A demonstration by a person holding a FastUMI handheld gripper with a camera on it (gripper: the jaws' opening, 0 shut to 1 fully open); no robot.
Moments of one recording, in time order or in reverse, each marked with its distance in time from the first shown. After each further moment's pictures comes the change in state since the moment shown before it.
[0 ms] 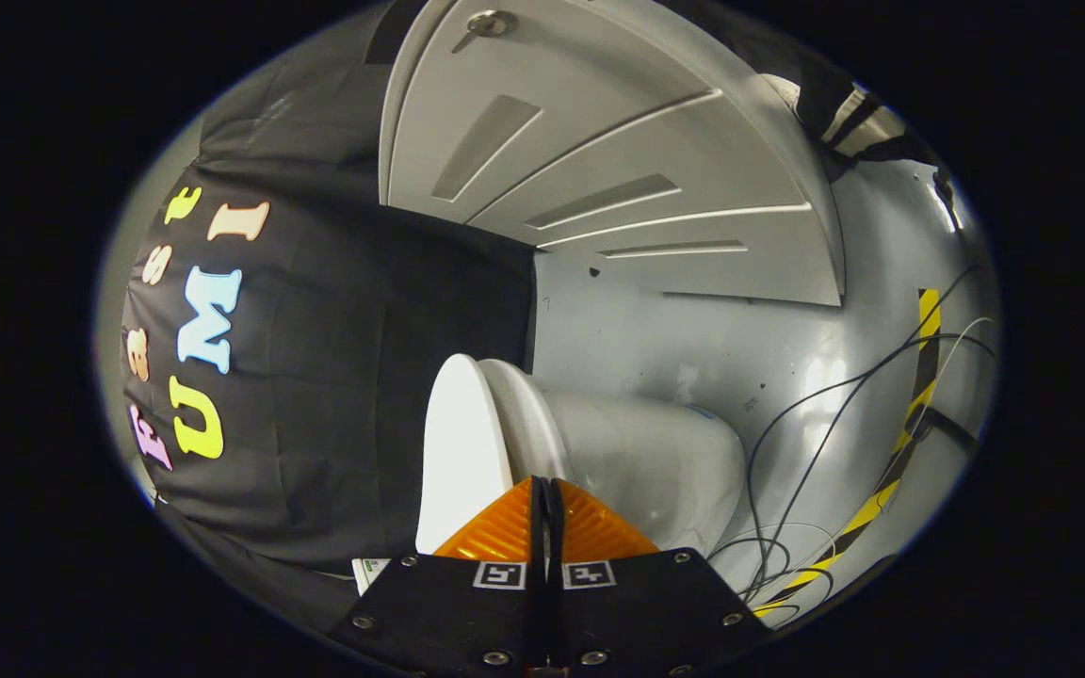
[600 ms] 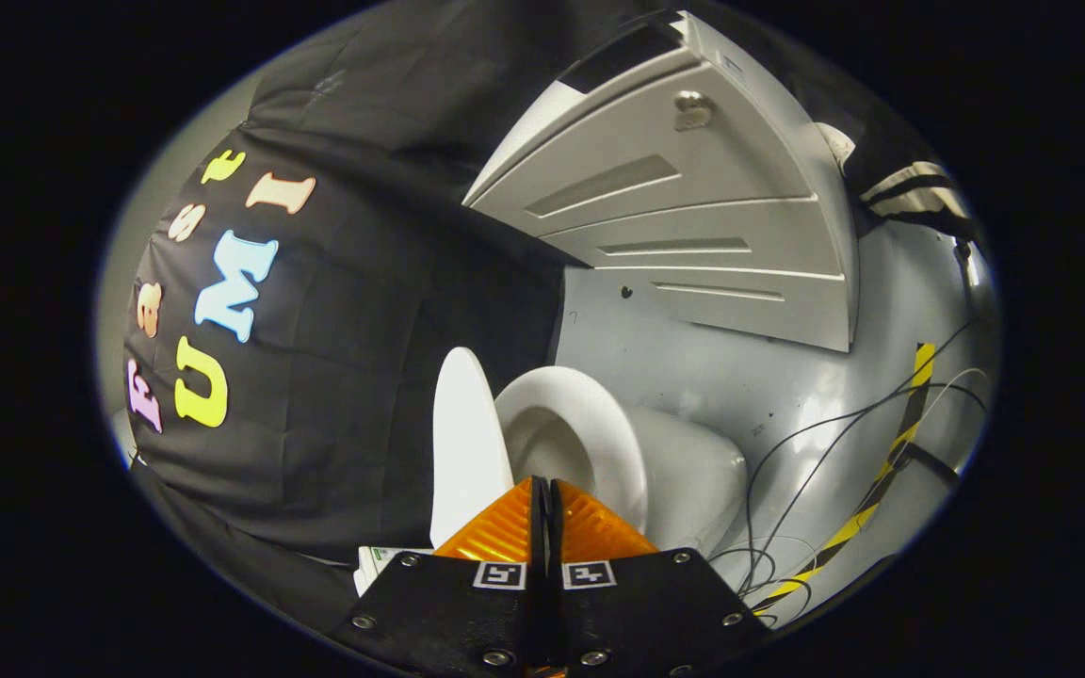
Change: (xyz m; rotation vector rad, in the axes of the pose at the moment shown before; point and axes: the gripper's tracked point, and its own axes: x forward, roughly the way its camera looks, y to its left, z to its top) arm -0.041 0.067 0.004 -0.136 -0.040 0.018
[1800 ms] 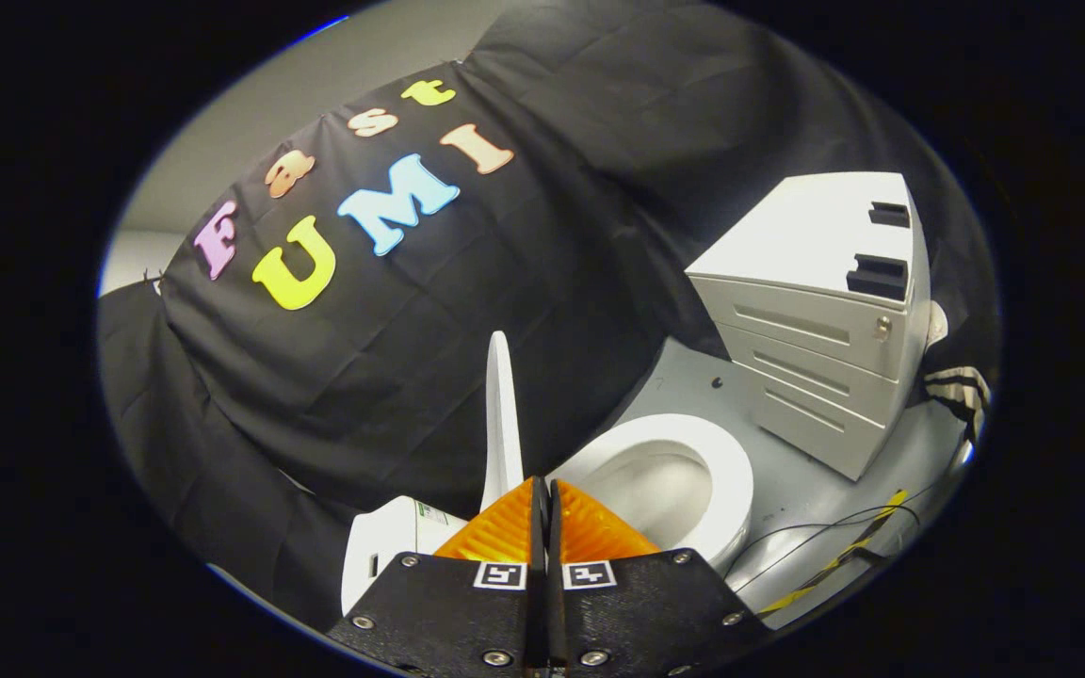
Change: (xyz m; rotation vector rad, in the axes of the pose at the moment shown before) arm -0.096 0.176 -0.043 -0.505 -0.147 0.152
